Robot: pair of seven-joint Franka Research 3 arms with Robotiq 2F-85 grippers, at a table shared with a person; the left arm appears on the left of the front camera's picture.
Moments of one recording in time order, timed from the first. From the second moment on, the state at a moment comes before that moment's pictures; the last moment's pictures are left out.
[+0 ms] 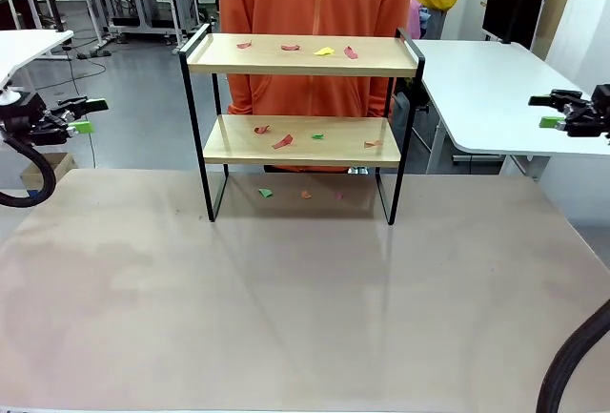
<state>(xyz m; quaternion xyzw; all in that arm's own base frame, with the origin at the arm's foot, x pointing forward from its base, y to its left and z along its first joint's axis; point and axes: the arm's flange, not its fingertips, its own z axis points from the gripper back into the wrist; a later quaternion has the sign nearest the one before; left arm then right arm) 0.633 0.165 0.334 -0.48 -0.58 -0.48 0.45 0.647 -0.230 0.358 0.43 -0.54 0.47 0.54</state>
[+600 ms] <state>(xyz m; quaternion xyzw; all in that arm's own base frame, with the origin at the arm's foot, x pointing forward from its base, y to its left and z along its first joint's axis) 0.632 0.167 0.334 -0.48 -0.58 -0.48 0.45 0.647 -0.231 0.356 0.43 -0.54 0.47 0.55</state>
